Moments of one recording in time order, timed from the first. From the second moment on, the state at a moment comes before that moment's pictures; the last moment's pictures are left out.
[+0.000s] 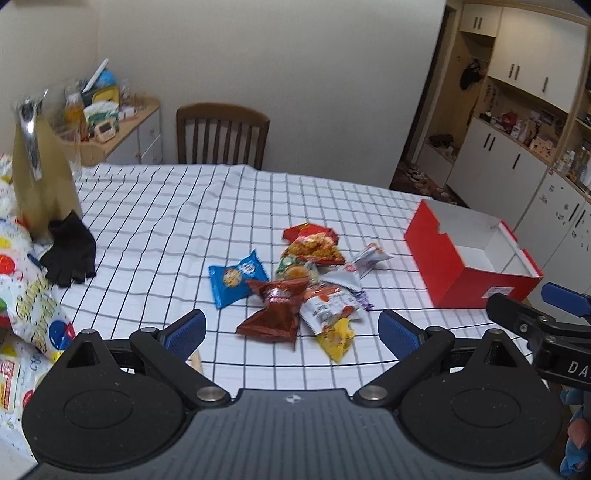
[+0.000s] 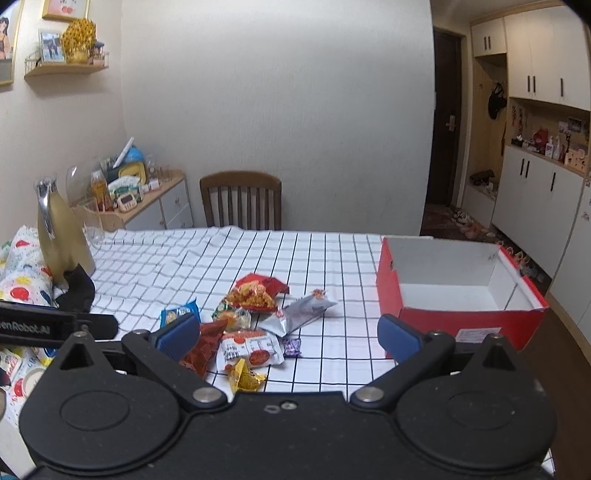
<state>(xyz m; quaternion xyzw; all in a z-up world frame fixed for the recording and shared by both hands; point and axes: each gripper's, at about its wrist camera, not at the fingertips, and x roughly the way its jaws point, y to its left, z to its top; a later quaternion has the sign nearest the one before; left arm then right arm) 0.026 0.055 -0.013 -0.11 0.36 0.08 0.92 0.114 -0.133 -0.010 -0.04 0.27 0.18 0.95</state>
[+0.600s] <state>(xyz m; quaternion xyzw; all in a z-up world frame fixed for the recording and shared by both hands) 0.058 0.133 -0.107 -0.18 0.45 0.16 0.86 0.177 -0.097 -0.093 -0.07 0.37 0.22 0.90</state>
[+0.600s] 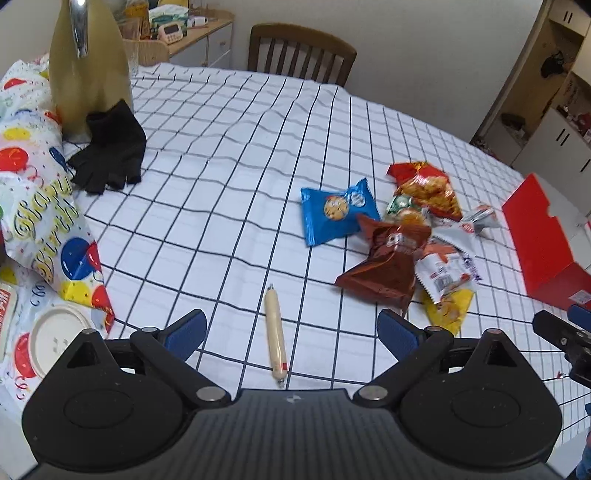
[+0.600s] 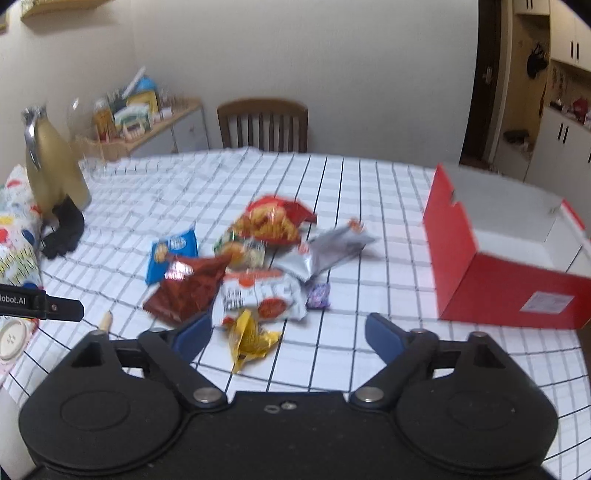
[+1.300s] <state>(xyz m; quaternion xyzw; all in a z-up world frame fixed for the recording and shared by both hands) 0.081 0.140 -0.159 -0.18 0.48 0.17 0.84 0.207 -0.045 -0.161 -0.11 0.42 0.23 0.87</state>
